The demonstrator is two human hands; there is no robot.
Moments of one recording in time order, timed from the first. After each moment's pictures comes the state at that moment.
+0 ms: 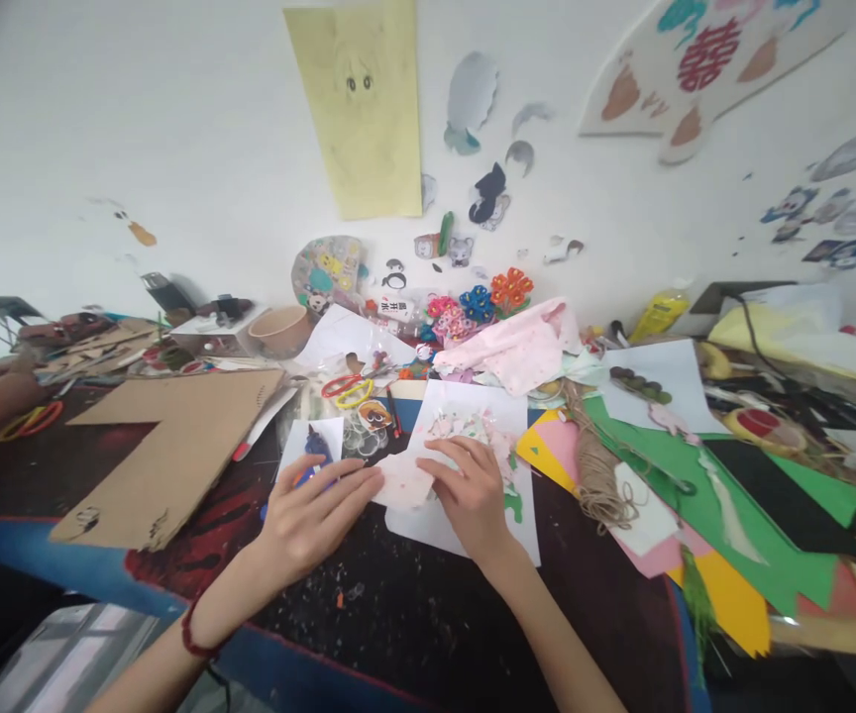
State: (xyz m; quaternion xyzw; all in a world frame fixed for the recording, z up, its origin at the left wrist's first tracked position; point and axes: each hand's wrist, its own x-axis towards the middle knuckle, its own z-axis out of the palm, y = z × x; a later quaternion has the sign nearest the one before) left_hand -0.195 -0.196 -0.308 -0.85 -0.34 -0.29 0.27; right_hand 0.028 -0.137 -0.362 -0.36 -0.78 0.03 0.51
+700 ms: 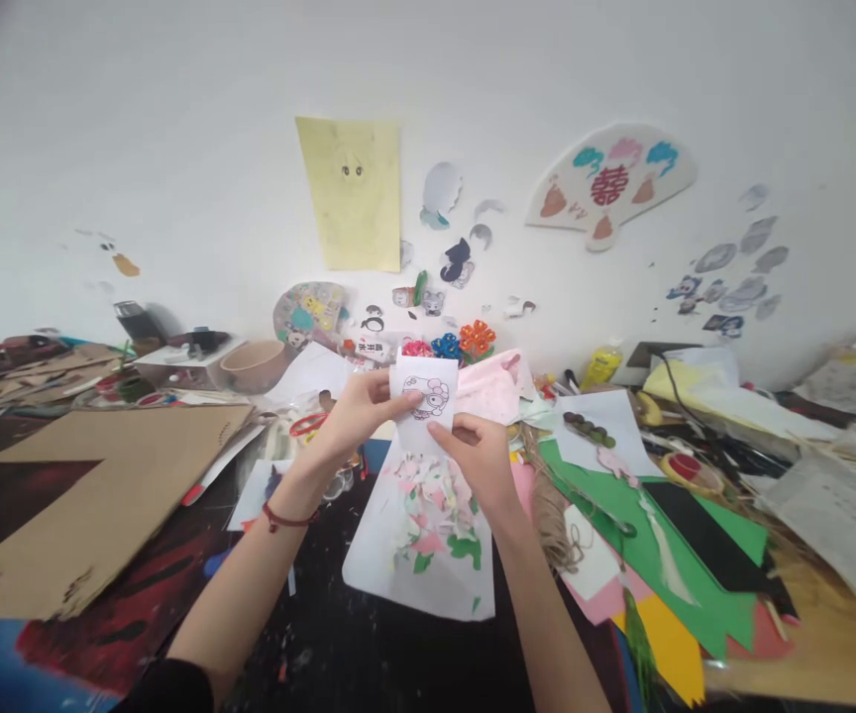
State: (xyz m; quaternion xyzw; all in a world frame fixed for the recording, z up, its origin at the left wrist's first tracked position) left_hand -0.105 -0.070 -0.225 -0.64 -0.33 -0.51 -0.46; right_hand 0.071 -0.090 -0.272 -0.40 -0.58 0.42 0.57
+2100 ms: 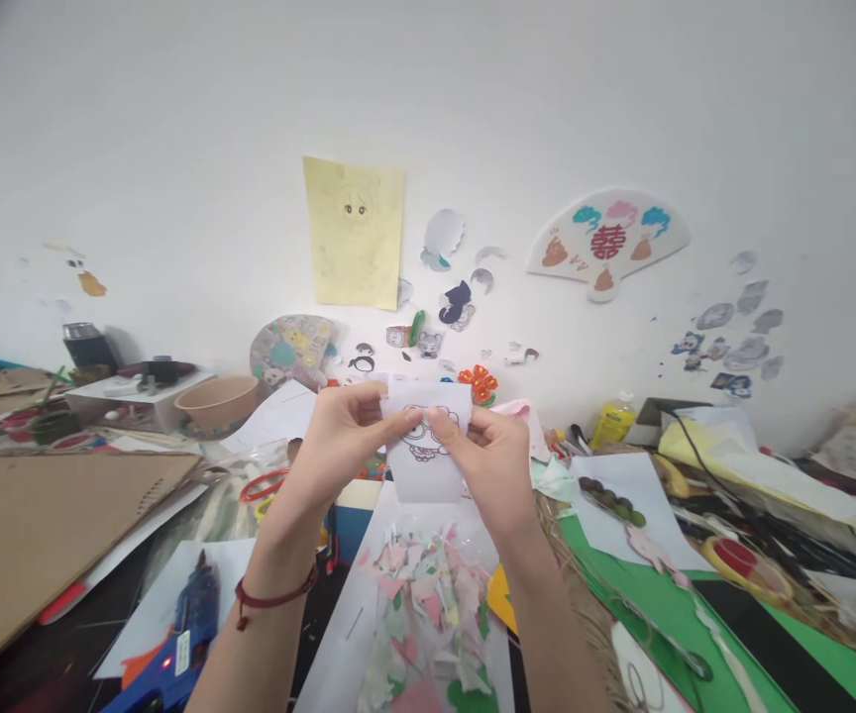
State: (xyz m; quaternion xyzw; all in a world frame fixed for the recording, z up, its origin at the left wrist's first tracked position) left_hand -0.106 -0.023 -0.224 -0.67 -0.30 -0.60 -0.32; right_hand 0.054 -0.025 -0.237 -0.32 -0.59 0.36 0.65
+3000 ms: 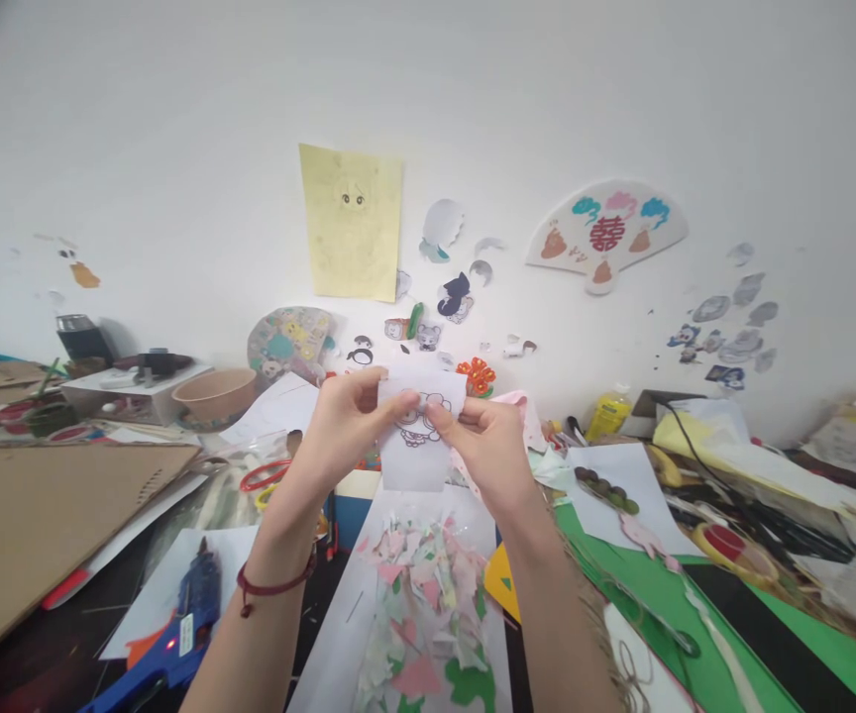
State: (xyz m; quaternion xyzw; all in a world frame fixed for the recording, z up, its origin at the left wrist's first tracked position) left_hand -0.105 -0.022 -0.224 -0.70 -0.35 -0.60 -0.18; right_hand 0.061 -0.023 -0.239 -0.33 -0.60 0.41 0.60
